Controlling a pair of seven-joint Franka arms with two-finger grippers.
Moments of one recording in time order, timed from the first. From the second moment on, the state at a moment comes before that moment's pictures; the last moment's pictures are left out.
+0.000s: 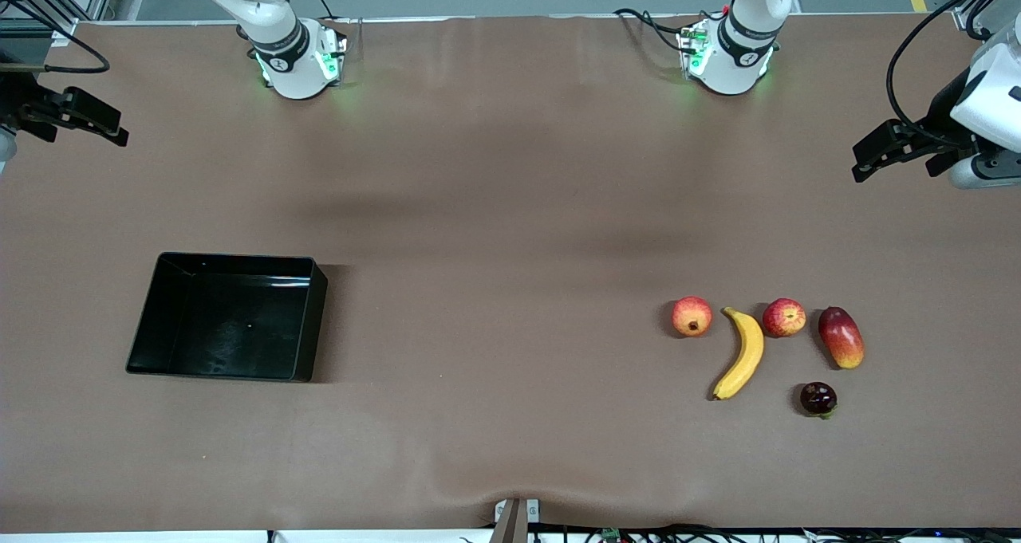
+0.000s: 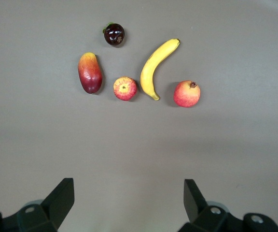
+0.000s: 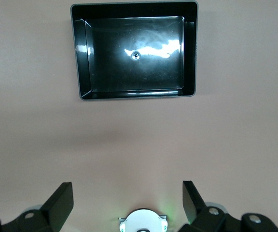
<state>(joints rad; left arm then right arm) 0.05 -0.03 -0.15 -1.58 0.02 1.57 -0.16 -0.04 -0.07 0.03 -1.56 -0.01 1.37 0.05</state>
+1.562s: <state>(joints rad) 0.12 0.30 -0.14 -1.78 0.08 2.08 -0.25 -0.08 0.05 0.01 -1.60 -0.02 1.54 0.03</state>
